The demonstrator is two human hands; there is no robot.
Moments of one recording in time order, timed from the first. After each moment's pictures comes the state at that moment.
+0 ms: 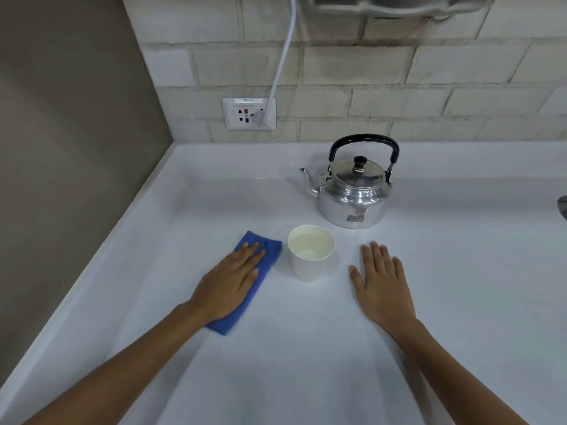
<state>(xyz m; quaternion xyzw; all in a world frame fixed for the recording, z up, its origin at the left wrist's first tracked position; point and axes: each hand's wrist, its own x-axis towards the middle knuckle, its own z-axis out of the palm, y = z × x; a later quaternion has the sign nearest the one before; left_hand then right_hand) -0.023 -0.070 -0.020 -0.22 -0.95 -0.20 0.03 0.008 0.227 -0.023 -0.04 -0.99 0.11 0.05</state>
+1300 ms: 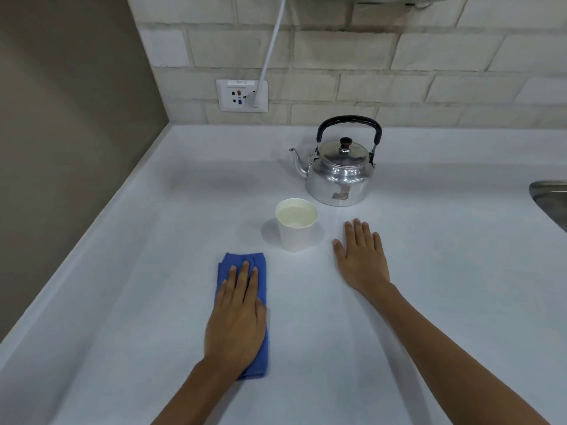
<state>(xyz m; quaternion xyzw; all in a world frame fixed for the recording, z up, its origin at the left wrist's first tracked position) 0.113 -0.005 -0.008 -0.07 -0.99 -0.10 0.03 0.011 0.229 -0.025 -0.02 -0.99 0.10 0.02</state>
